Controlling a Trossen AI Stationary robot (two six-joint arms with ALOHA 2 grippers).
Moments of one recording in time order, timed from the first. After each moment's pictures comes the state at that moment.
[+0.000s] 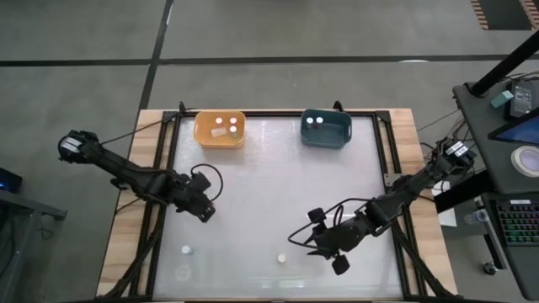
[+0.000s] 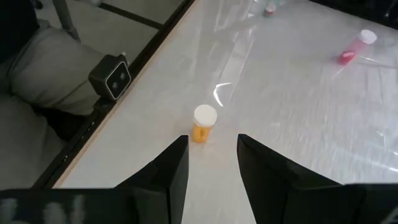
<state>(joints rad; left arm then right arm) -0.41 1.04 0.75 -0.89 -0.30 -1.16 0.59 1.48 1.01 -0.20 0.16 0.04</state>
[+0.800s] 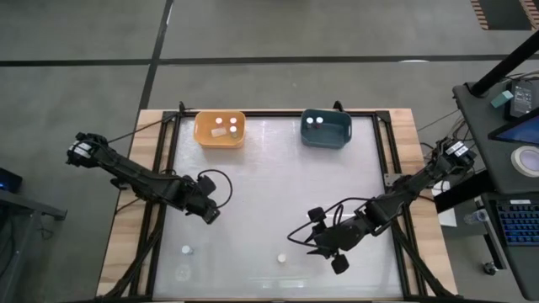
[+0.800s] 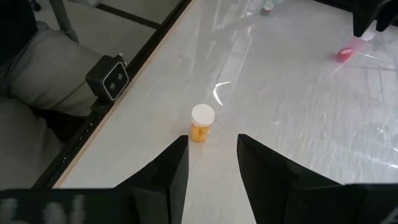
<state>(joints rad) -0.39 1.20 0.74 -0.90 -0.29 -1.14 0.59 1.47 1.00 -0.20 0.16 0.05</state>
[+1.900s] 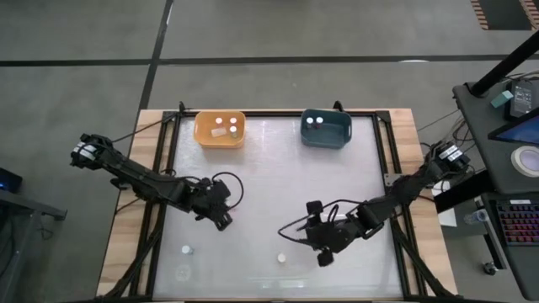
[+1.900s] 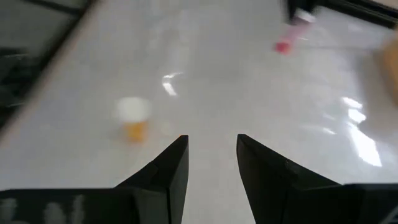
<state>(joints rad) -0.39 1.27 0.79 -0.59 -0.34 -0.92 0.56 1.56 1.00 -0.17 0.40 0.11</state>
